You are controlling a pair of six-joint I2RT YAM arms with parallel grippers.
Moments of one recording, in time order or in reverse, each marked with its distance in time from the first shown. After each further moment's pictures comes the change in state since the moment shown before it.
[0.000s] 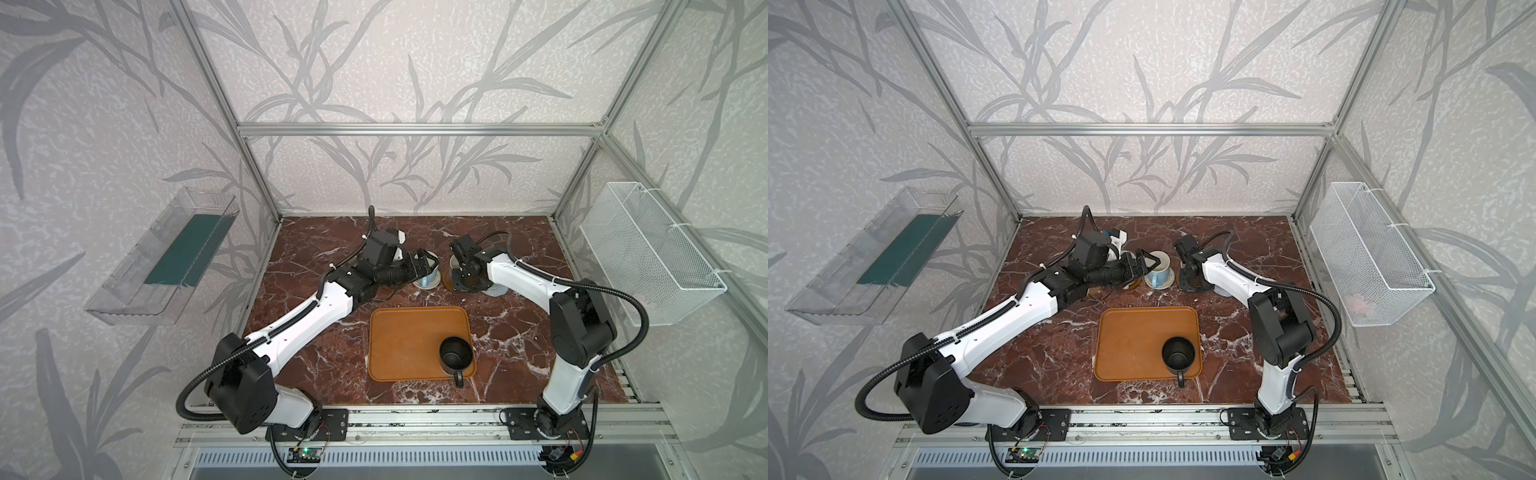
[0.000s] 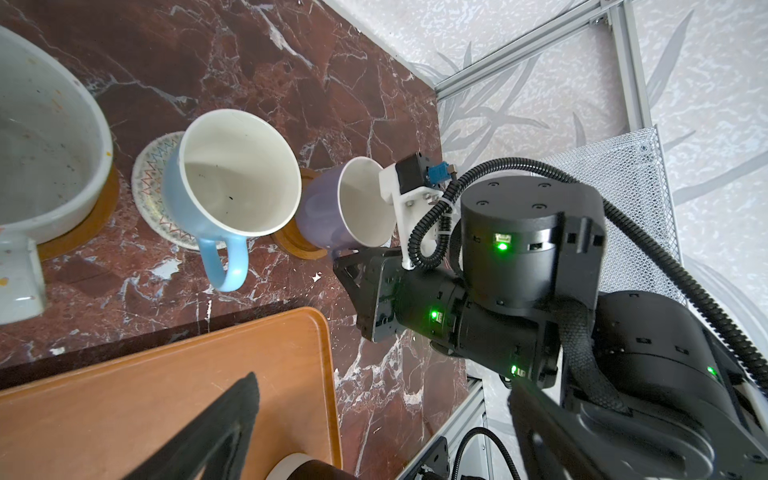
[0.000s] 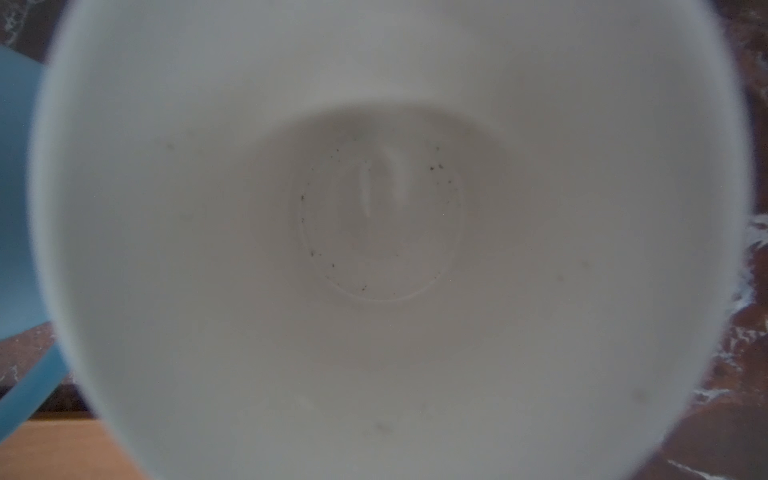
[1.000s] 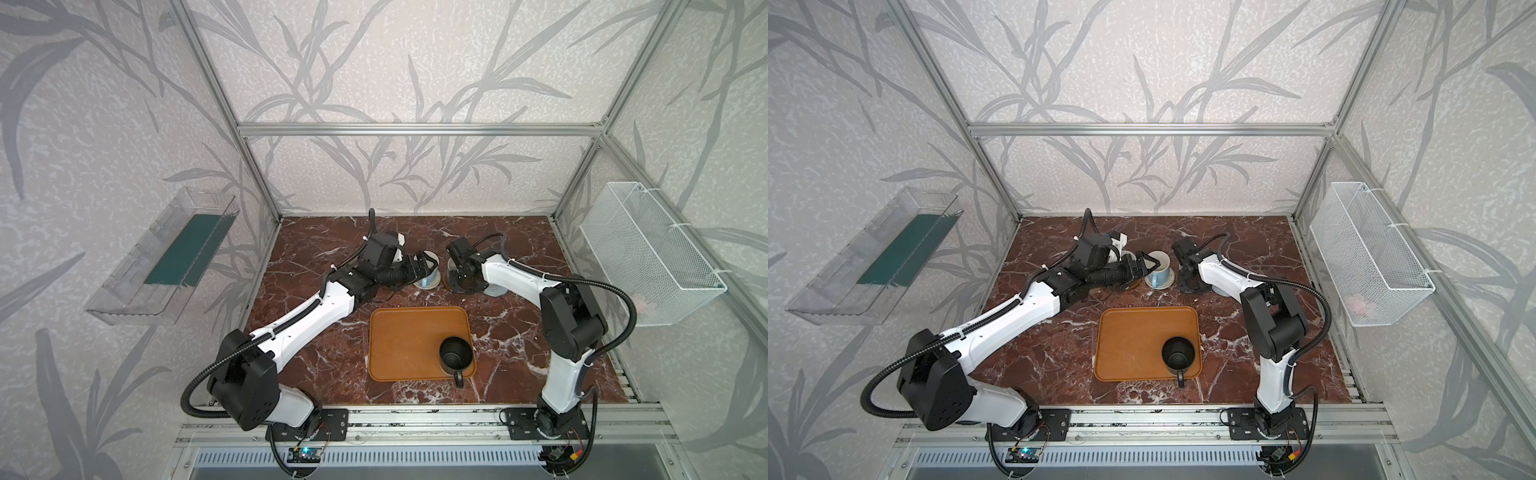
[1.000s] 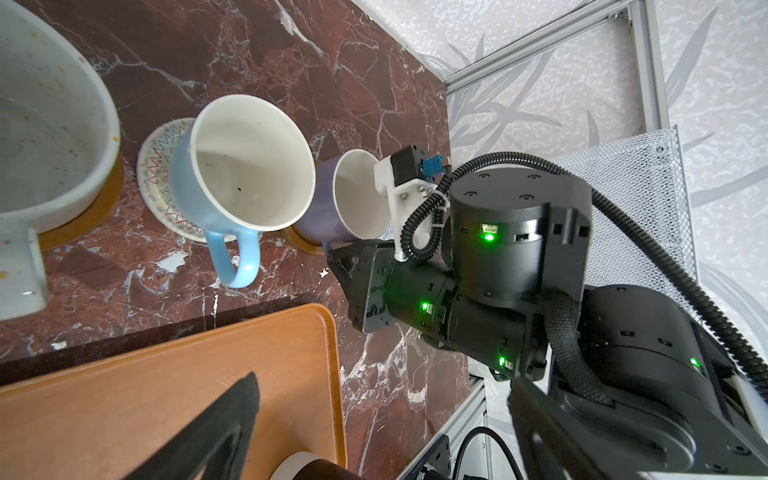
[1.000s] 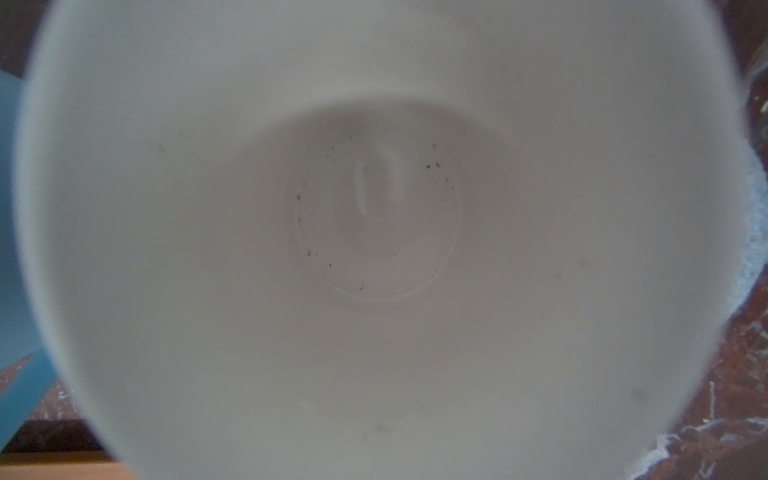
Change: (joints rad) left arm 0.012 0.006 -0.028 0.017 0.012 -0.003; right arm 0.000 0.055 0.000 0.033 0.000 0.022
